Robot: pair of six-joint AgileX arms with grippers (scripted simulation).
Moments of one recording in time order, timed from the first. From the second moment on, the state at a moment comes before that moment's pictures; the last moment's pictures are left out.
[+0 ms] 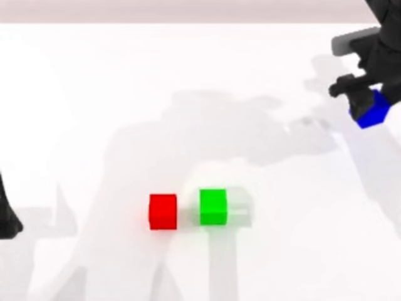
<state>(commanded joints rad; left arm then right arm) 0.02 0.00 0.00 0.00 0.00 0.00 0.15 2.27 1.95 -1.24 0.00 -0.19</state>
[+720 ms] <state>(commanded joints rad) 0.02 0.00 0.00 0.00 0.00 0.00 0.50 2.03 1.64 -1.18 0.00 0.44</state>
